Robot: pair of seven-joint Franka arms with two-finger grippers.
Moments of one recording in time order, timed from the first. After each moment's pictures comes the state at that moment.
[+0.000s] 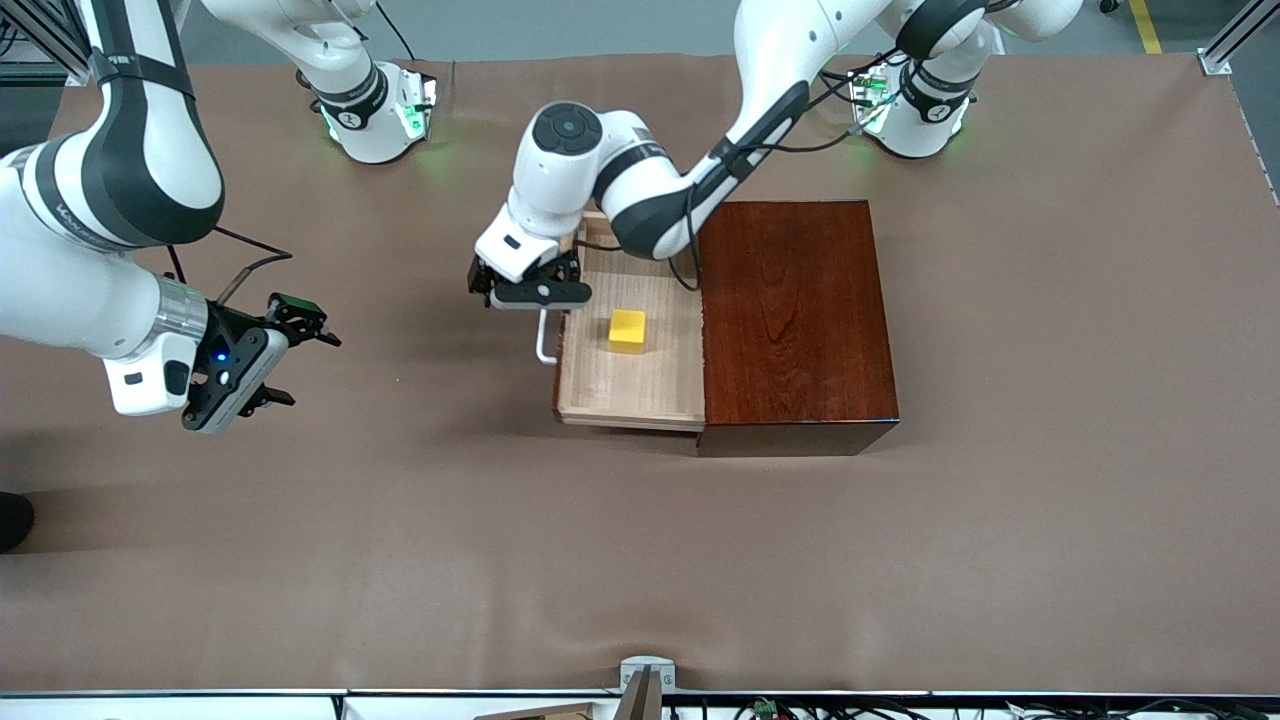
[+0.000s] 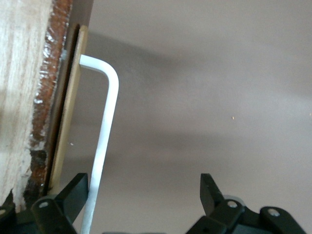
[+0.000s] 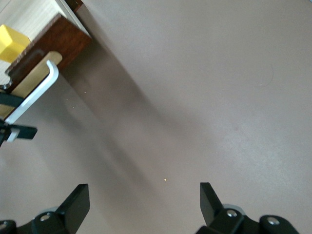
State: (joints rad) left arm -0.81 0.81 -0.28 -1.23 0.14 2.37 -1.21; right arm 0.07 0.21 0.01 -1.71 0.31 1.85 -0.86
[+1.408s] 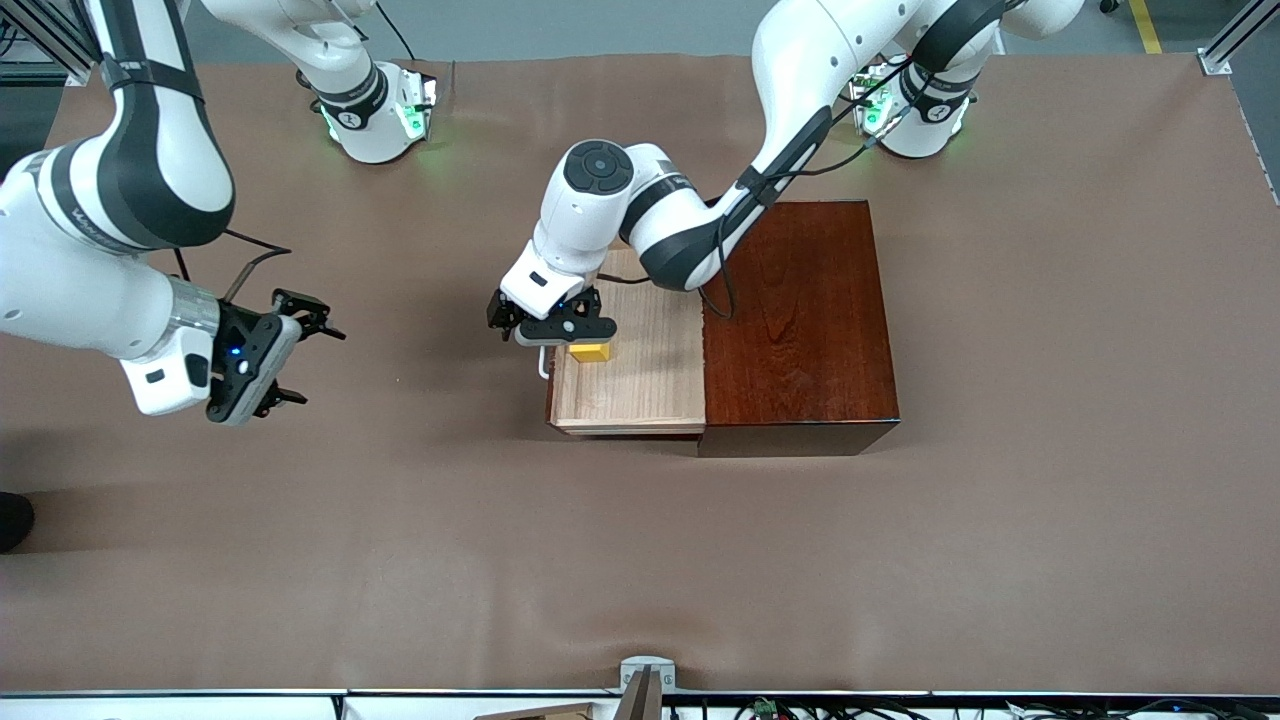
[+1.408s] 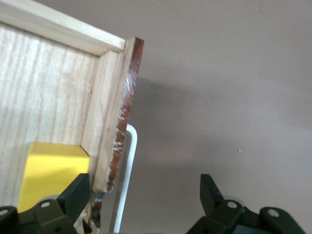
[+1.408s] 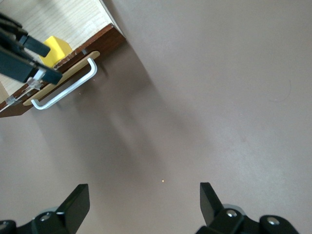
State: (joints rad) left arm -0.72 0.82 -0.28 -1.23 0.14 2.40 -1.16; right arm 0.08 0.21 0.02 -1.73 0.31 1.86 -0.99
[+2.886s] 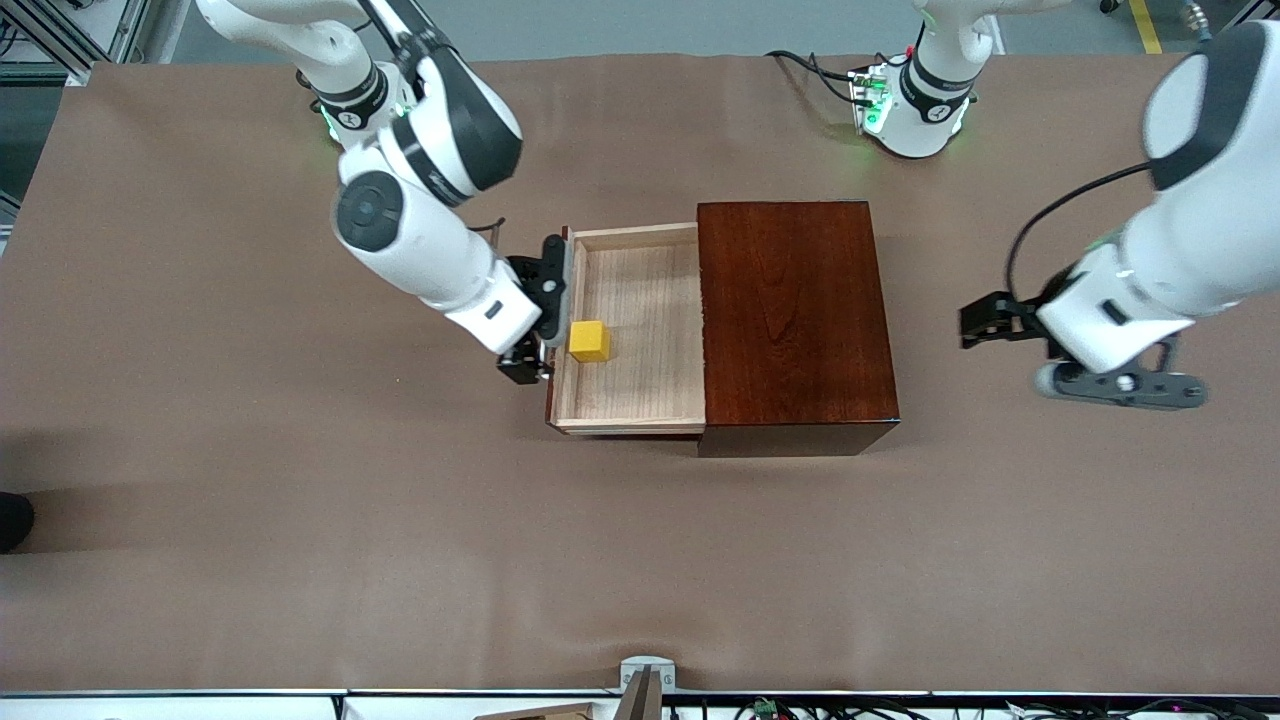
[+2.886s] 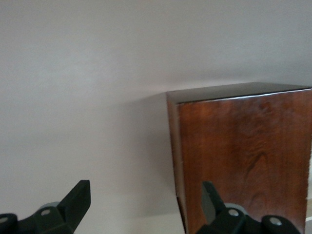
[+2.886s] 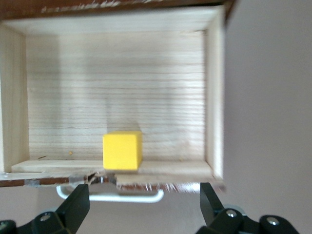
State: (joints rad) left arm 0.05 0.30 -0.29 -1.29 0.02 1.50 -0.12; right arm 0.55 0.35 0.03 -1.73 0.31 2.15 -1.16
